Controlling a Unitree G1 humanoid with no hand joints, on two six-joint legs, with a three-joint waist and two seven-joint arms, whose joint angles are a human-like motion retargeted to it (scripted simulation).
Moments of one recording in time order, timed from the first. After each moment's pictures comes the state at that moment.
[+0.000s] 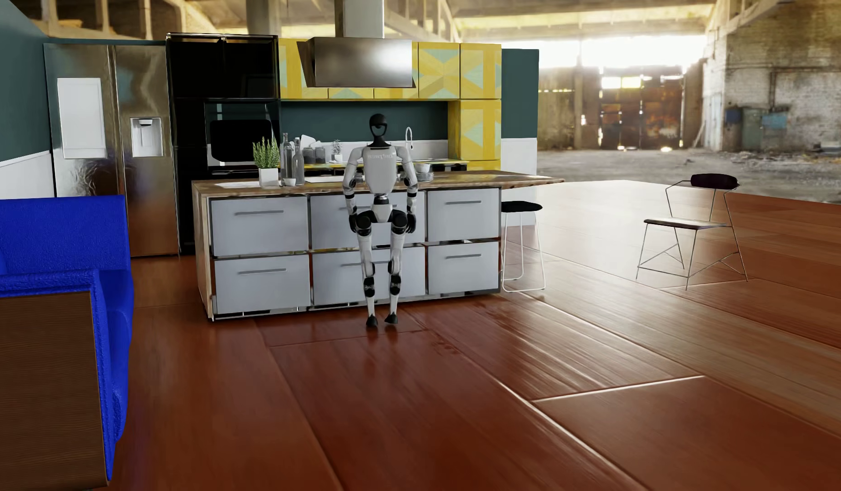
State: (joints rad) body 0.05 0.07 -0.08 -0.04 0.14 0.00 0.00 0.00 -0.01 0.22 0.22 0.07 0.08 -0.05 -0.08 0.33 -0.29 0.00 0.00 -0.68 0.65 0.91 1.05 0.00 0.00 0.00 0.00 0.00 0.00
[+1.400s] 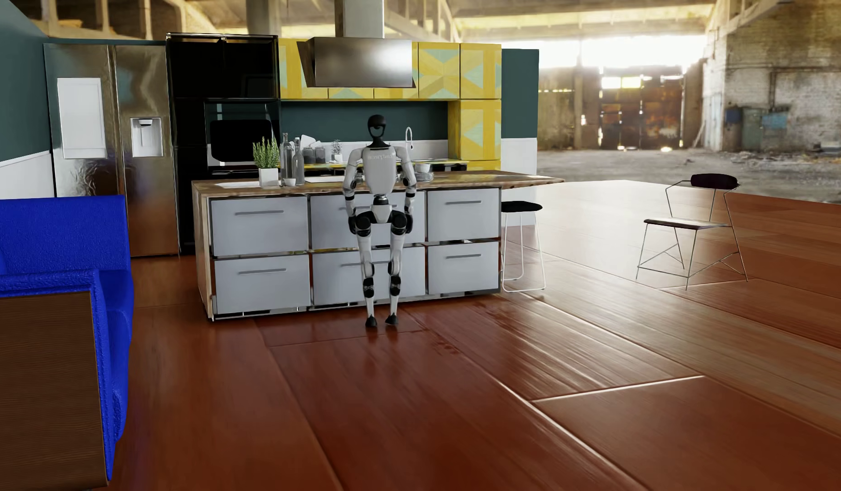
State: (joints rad) body 0.04 0.05 0.02 -0.04 0.13 -0.02 0.00 0.00 -0.02 0.21 0.23 0.09 0.10 -0.05 -0.11 0.32 -0.28 0.00 0.00 -0.62 0.67 0.90 1.02 0.00 0.00 0.00 0.00 0.00 0.00
